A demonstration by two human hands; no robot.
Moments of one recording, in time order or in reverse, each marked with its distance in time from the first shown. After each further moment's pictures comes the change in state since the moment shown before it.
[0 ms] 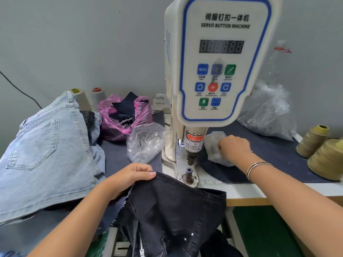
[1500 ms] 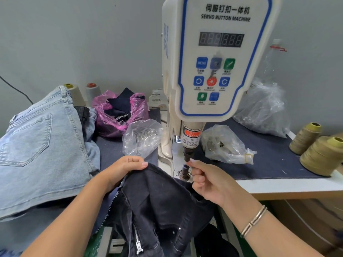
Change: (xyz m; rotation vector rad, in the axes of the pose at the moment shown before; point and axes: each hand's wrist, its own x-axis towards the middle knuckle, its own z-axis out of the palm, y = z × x) left_hand 0.014 -0.009 -0.015 -0.059 0.089 0.015; right_hand -0.112 -0.064 -0.015 2.323 -0.686 0.294
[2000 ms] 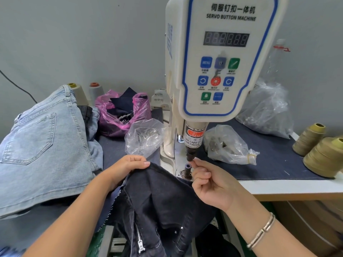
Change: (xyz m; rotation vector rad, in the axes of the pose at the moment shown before) left_hand 0.000 -0.001 0.000 0.020 0.022 0.015; right_hand -0.016 -0.002 0.010 0.404 -0.066 0.145
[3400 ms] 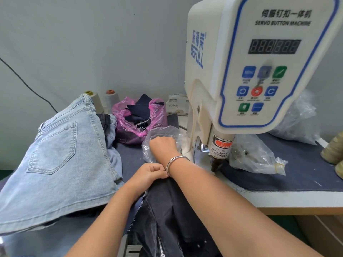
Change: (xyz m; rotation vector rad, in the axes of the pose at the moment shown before) left_hand 0.009 -0.007 0.003 0.017 0.140 0.072; right_hand 0.191 0.038 0.110 -2.676 0.272 -1.102
